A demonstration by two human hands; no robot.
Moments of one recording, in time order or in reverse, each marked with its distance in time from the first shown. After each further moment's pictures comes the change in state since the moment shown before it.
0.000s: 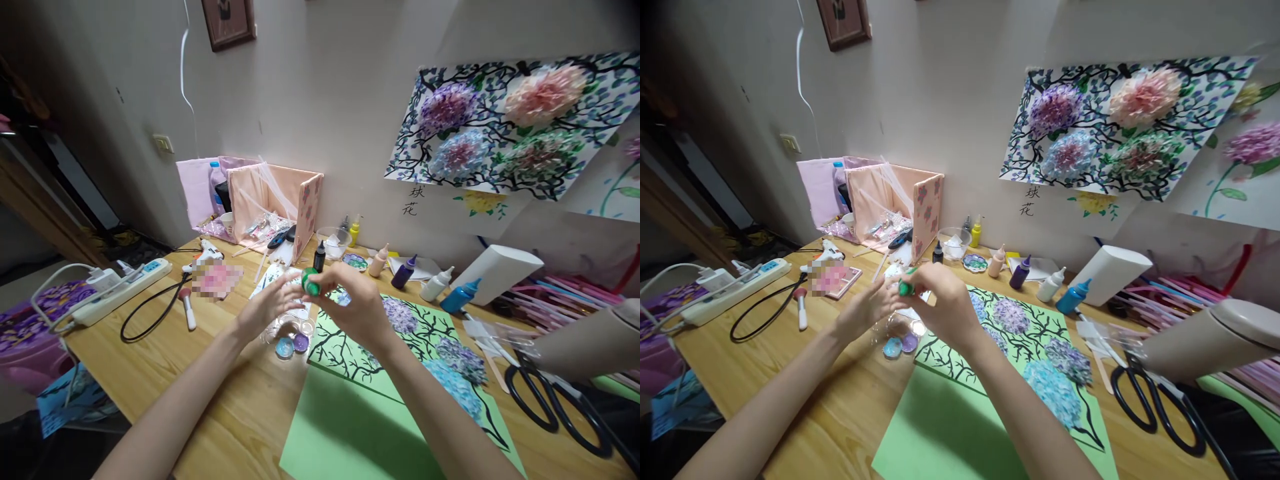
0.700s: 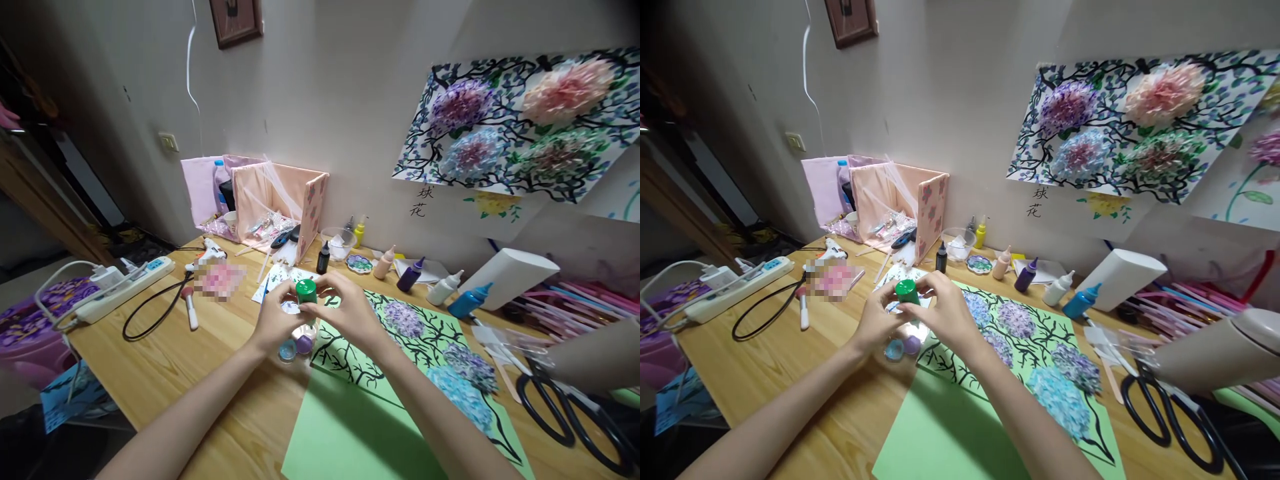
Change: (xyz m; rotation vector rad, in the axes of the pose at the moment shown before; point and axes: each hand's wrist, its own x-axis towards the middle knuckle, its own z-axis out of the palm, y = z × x) left_hand 0.002 -0.026 0.009 0.714 0.338 0.397; right_hand -0.007 0.016 0.016 0.168 -0.158 0.441
